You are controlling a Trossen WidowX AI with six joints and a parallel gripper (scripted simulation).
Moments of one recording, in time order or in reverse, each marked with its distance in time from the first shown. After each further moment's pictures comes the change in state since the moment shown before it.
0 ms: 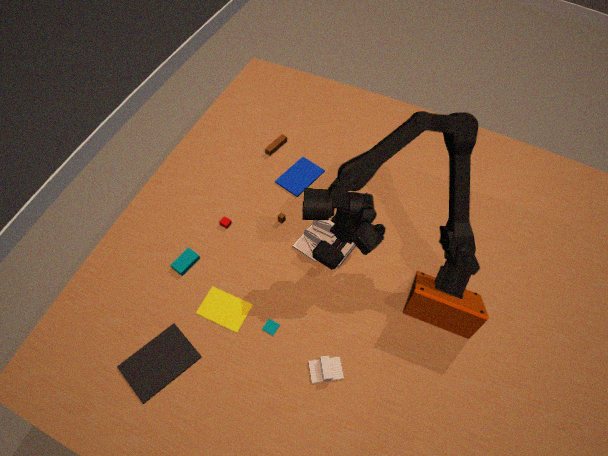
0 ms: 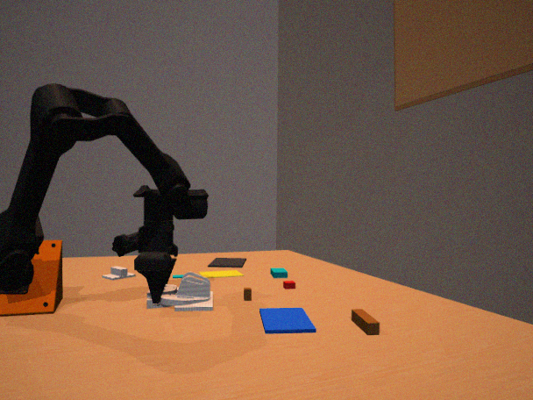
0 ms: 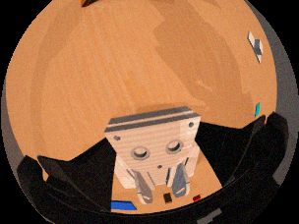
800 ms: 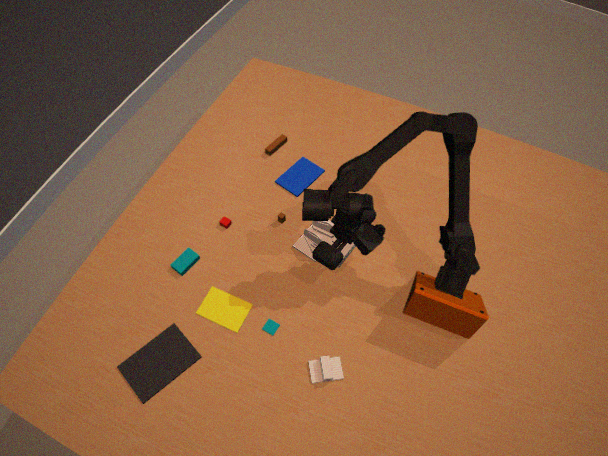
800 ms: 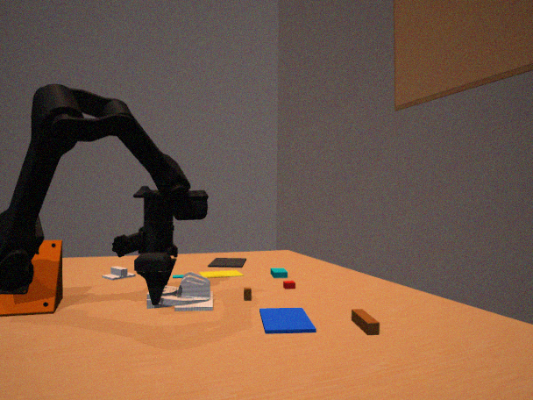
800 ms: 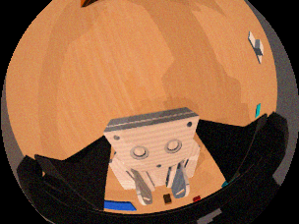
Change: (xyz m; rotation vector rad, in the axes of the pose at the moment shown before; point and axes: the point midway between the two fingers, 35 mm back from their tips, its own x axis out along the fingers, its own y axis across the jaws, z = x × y) arm 0.000 0.000 0.000 0.001 0.000 0.000
